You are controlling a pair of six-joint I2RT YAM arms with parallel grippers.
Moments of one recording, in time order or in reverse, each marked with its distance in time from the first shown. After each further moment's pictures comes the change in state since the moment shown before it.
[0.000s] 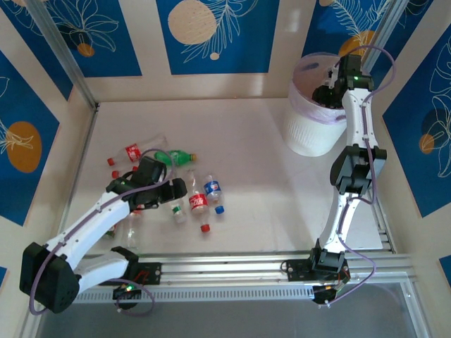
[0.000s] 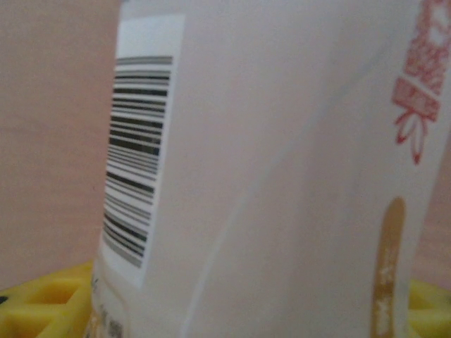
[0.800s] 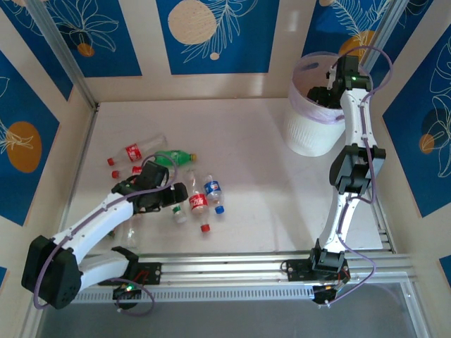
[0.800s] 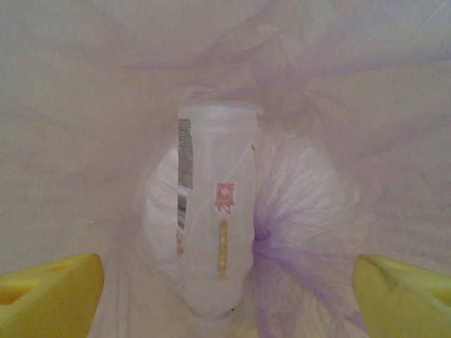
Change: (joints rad) left arm 0.000 0.035 -0.076 0.082 -0.011 -0.008; right arm 0.018 -0.012 -0.009 0.003 0.012 -0.019
